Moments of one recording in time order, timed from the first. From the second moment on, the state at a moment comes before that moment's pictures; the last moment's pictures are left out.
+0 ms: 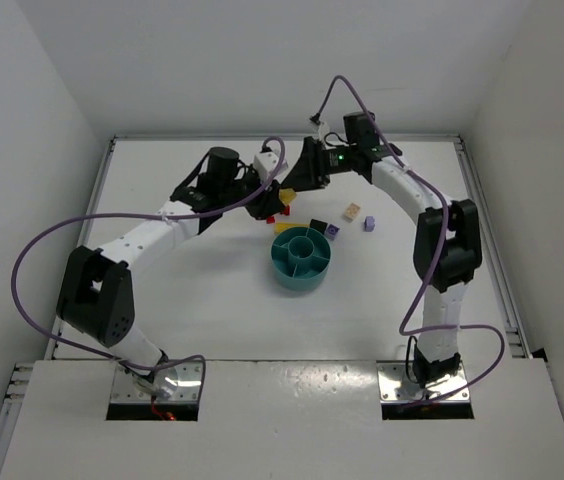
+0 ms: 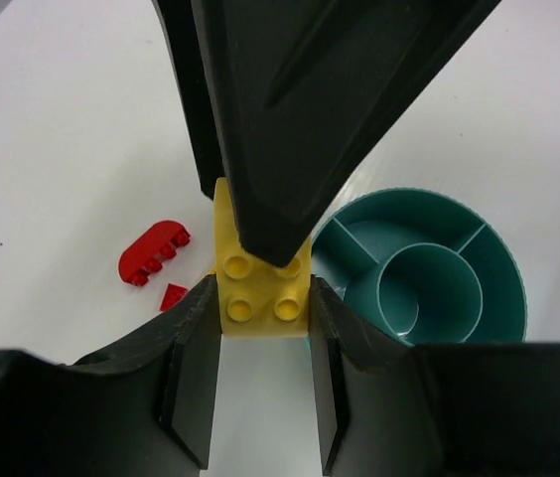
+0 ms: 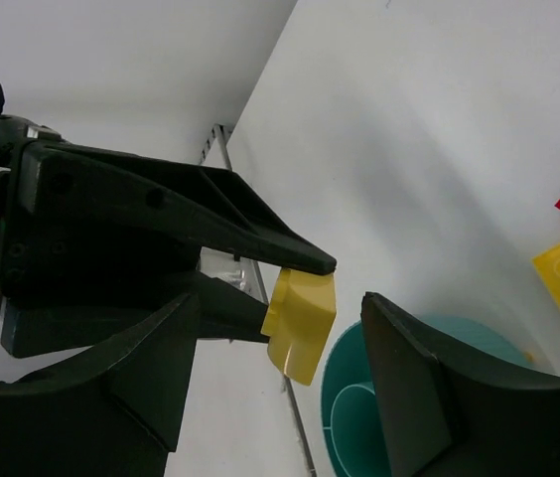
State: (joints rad) left arm -0.46 1.58 1.22 -0.12 0.52 0.23; right arm 0.29 2.03 1.67 -0.32 -1.10 0.40
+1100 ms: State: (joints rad) left arm -0.39 1.43 1.13 -0.13 0.39 0.23; right arm 0.29 1.80 1.52 -0.67 -0.97 -0.05
